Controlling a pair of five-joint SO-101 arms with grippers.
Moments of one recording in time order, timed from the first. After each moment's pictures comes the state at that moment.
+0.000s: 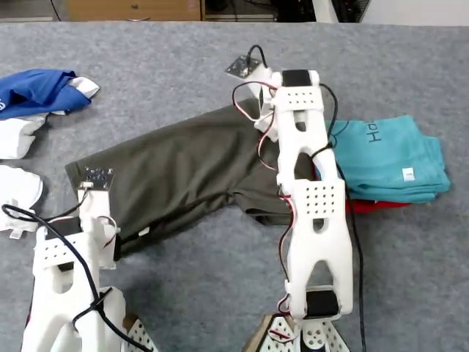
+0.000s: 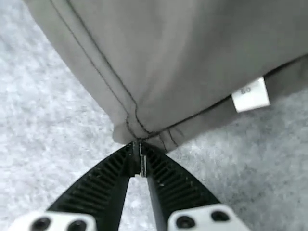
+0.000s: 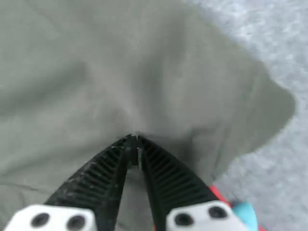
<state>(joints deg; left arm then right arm) -17.4 -46.3 71.2 65.6 -26.5 -7.8 60.7 -61.9 90.5 36.5</state>
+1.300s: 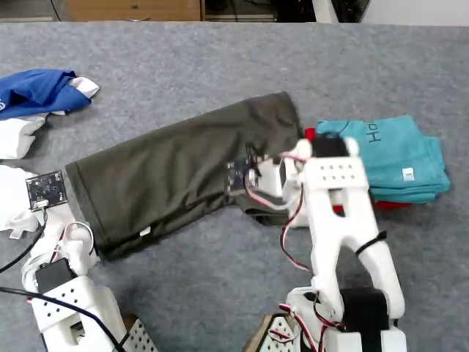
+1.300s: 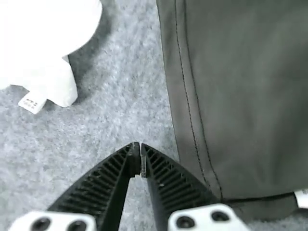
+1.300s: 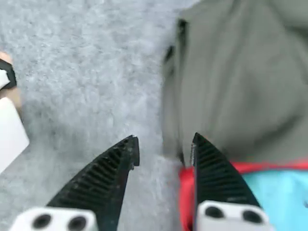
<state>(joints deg) -31.7 -77.9 86.9 53.8 -20.0 -7.0 -17.5 38.5 81.4 78.3</state>
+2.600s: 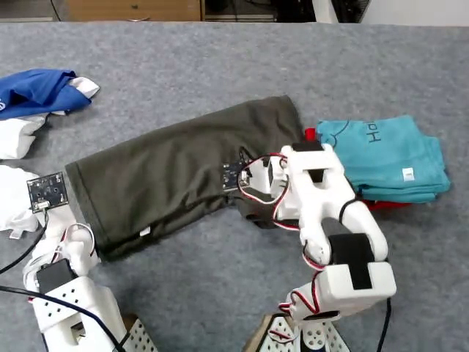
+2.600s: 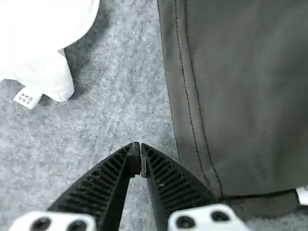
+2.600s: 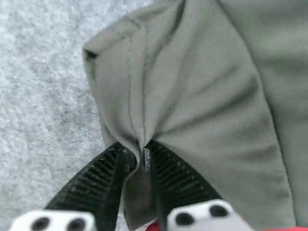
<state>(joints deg) -31.7 -78.1 87.8 53.8 -19.9 -7.6 5.8 35.6 62.2 77.1</state>
